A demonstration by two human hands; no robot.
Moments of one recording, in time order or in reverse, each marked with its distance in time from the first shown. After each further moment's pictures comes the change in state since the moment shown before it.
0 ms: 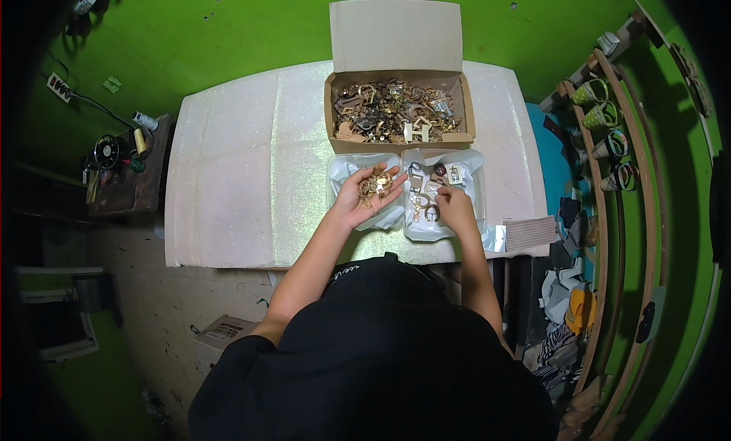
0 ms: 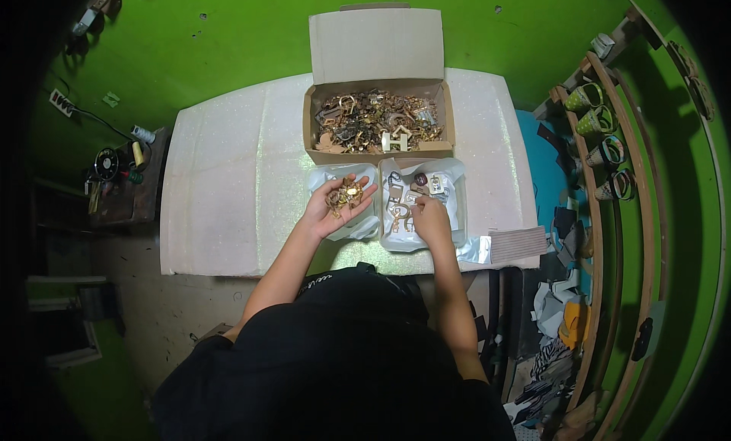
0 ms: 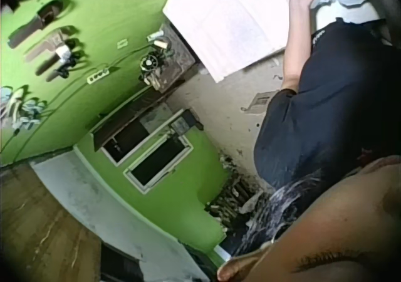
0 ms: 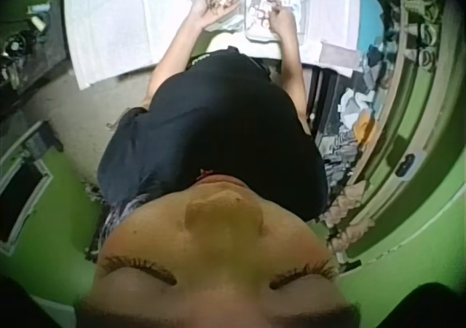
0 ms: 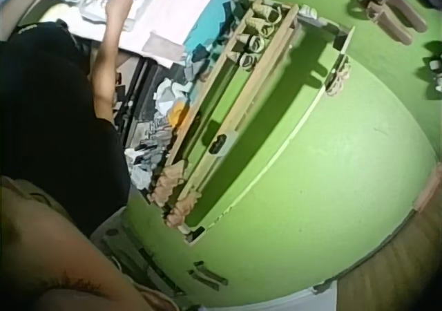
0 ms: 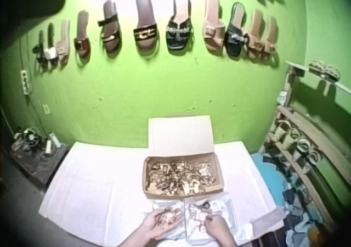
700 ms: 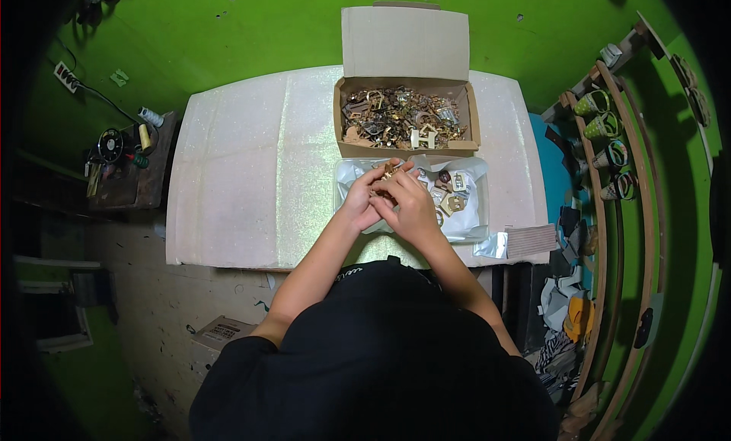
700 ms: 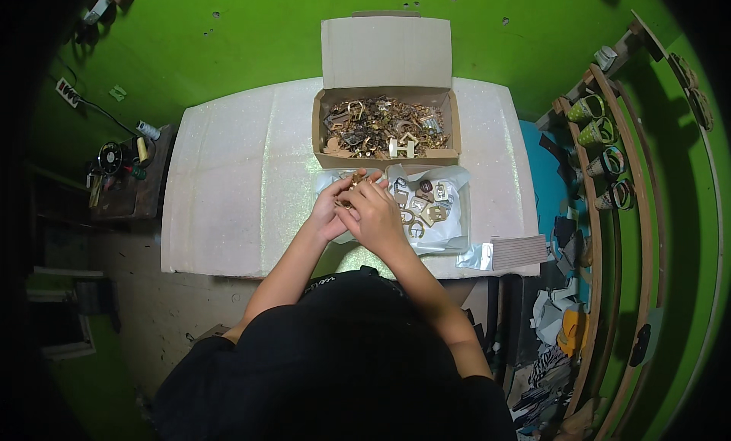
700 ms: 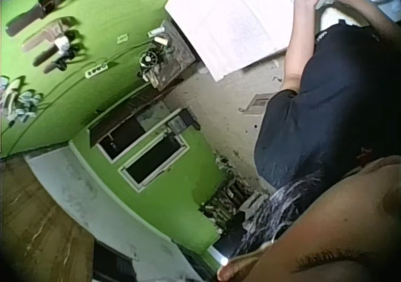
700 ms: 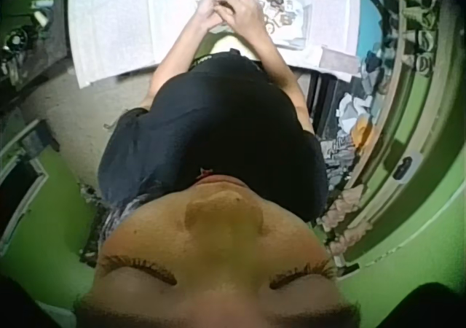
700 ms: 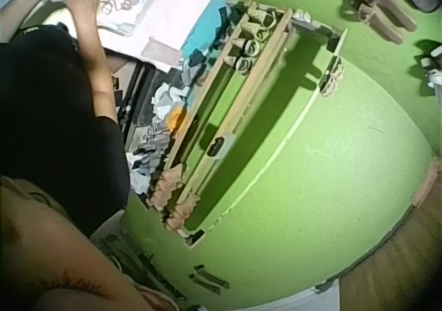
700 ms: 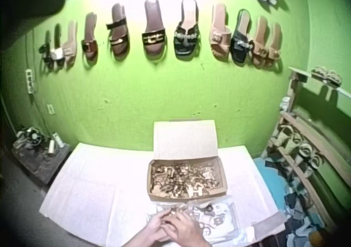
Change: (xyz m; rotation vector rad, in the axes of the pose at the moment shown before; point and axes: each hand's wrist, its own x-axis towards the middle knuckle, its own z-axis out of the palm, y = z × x) left_hand -0.007 -0.006 0.027 0.175 -0.106 0.102; right_hand -0.015 -0.134 0.007 0.118 0.122 -0.730
